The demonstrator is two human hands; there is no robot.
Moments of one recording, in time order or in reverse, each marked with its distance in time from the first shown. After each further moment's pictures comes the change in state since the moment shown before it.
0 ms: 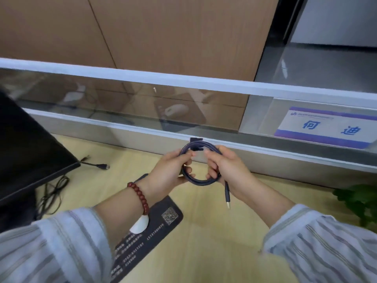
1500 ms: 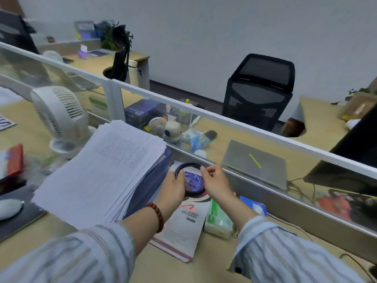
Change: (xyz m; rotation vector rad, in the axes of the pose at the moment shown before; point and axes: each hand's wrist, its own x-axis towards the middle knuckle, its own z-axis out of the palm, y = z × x) left_hand -0.756 -0.263 -0.721 -0.631 1.846 0.162; right_hand -0.507 0.334 0.978 -0.885 -1.388 -0.387
